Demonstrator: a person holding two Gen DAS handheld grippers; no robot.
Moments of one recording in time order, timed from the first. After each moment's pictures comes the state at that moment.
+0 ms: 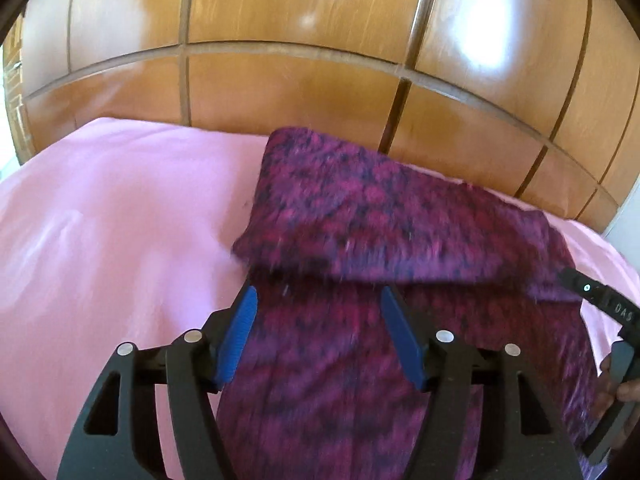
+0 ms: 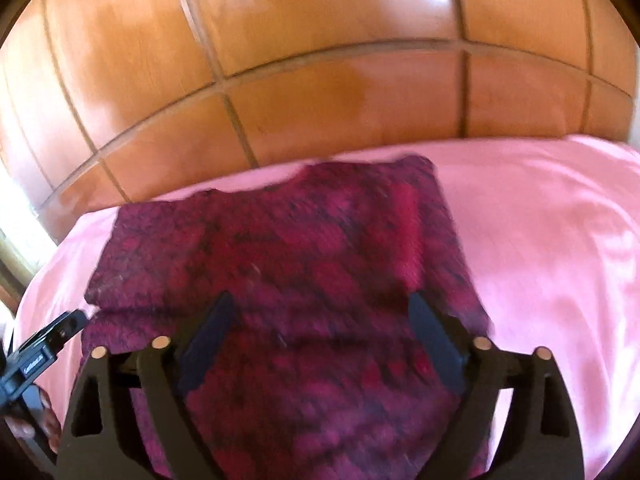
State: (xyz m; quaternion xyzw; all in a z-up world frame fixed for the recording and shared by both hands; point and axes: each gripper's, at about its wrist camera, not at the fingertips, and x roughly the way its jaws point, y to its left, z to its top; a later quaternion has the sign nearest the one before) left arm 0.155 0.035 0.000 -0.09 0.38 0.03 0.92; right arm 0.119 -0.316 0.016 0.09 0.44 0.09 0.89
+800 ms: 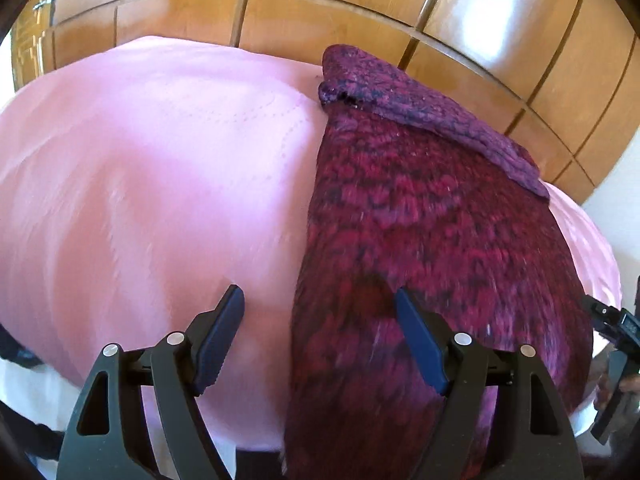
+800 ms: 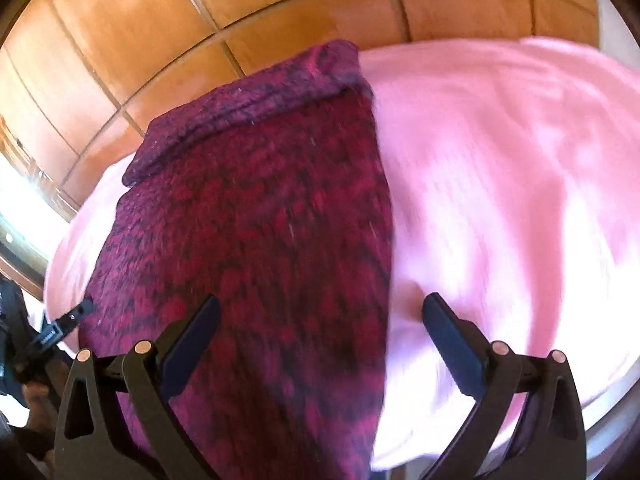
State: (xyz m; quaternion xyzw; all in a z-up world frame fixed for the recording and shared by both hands) left arm -0.019 0.080 -0.045 -0.15 0.42 0.00 0.89; right arm -0.062 -0.389 0.000 0.14 0.51 0.12 0.84
